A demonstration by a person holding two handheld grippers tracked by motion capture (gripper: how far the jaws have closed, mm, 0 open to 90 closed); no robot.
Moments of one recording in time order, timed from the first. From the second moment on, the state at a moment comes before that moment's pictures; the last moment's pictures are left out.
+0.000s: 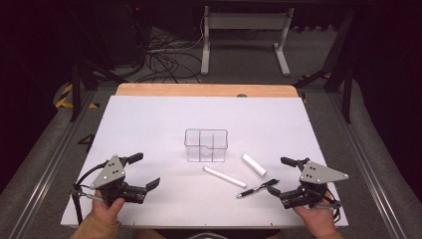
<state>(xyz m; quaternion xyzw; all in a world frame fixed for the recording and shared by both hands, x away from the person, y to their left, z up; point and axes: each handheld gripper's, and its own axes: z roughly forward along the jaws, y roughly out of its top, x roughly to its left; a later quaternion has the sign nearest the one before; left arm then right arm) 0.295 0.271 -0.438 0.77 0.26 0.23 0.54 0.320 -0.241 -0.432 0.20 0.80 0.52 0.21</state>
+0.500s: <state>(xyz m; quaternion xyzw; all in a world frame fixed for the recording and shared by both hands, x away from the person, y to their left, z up) 0.291 0.278 -0.442 0.76 0.27 0.25 0.53 0.329 -0.238 -0.426 0.19 0.81 0.52 0.20</state>
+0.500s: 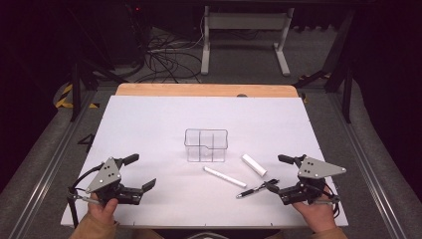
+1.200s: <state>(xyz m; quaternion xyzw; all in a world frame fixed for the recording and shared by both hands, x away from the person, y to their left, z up) 0.288 0.283 -0.445 0.76 0.28 0.25 0.53 0.343 -0.222 -0.406 0.17 0.84 0.48 0.19</state>
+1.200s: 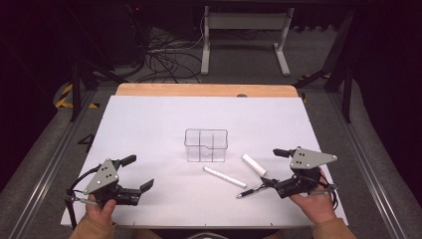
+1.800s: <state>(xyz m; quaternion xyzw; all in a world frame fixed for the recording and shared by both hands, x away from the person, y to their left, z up) 0.286 0.284 -0.445 0.76 0.28 0.25 0.53 0.352 -0.211 -0.398 0.15 0.86 0.47 0.16</state>
